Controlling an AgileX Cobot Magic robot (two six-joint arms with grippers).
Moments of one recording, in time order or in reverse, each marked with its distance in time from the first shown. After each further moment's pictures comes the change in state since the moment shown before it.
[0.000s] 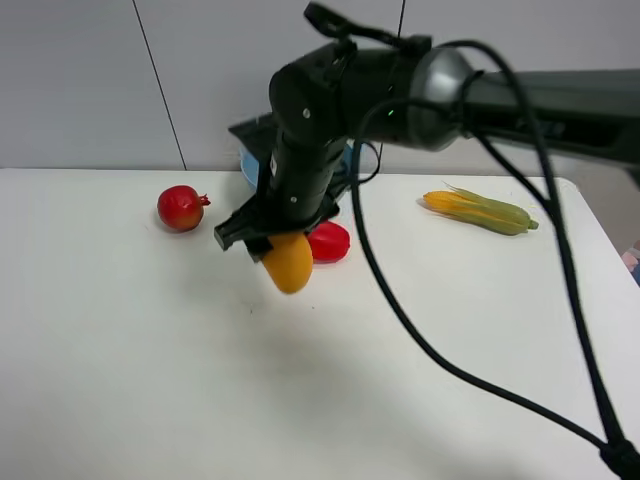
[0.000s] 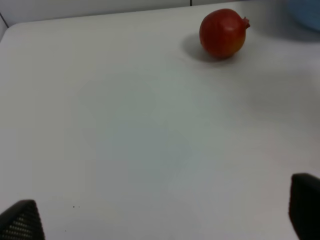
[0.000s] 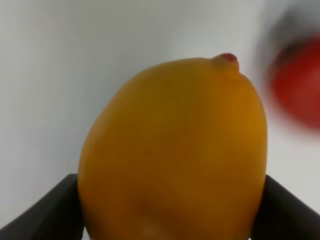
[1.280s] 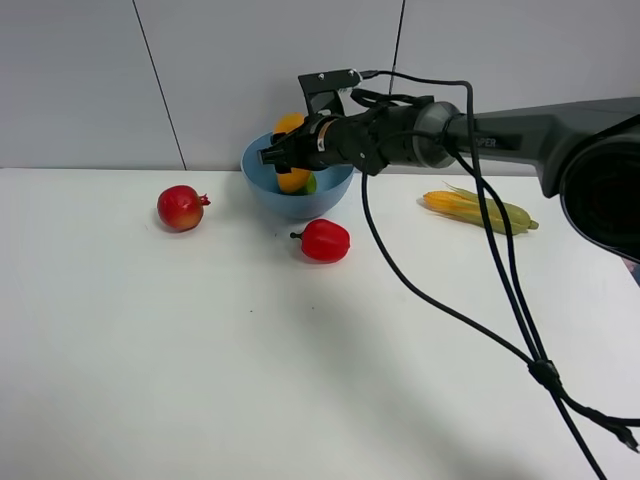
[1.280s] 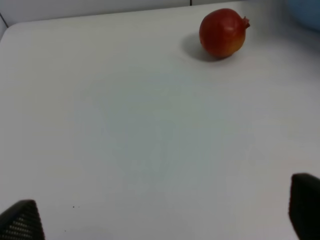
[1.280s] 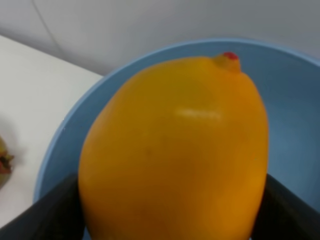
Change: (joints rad) left arm 0.000 0.000 0.000 0.000 0.000 0.000; right arm -0.267 0.265 0.000 -0.201 -0.842 0.215
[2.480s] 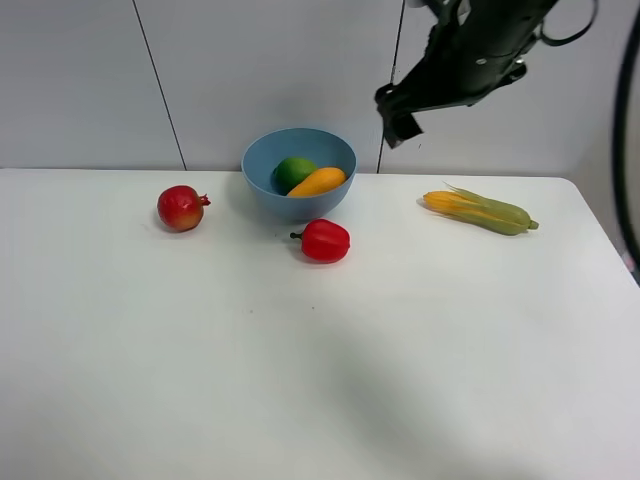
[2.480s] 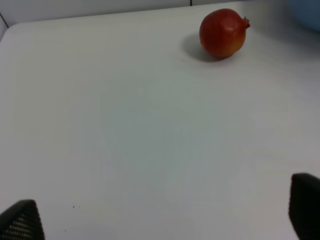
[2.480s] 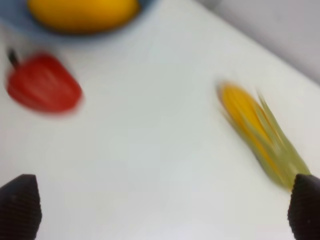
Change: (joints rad) left arm 0.000 0.000 0.000 0.000 0.000 0.000; right arm -0.064 -0.571 0.007 0.076 1.091 -0.435
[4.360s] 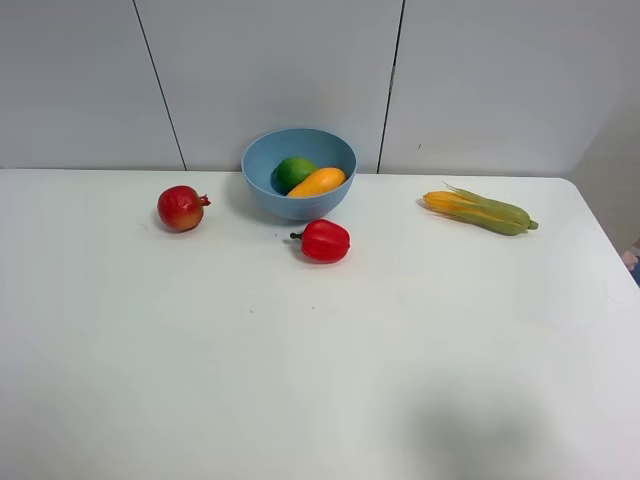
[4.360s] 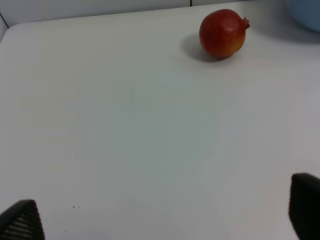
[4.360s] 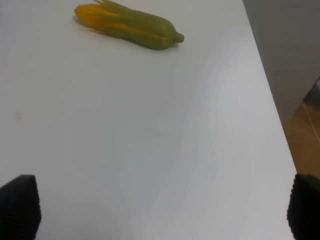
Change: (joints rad) left arm 0.000 0.000 0.000 0.000 0.000 0.000; right arm -0.523 -1.638 1.085 0.164 -0.011 0.005
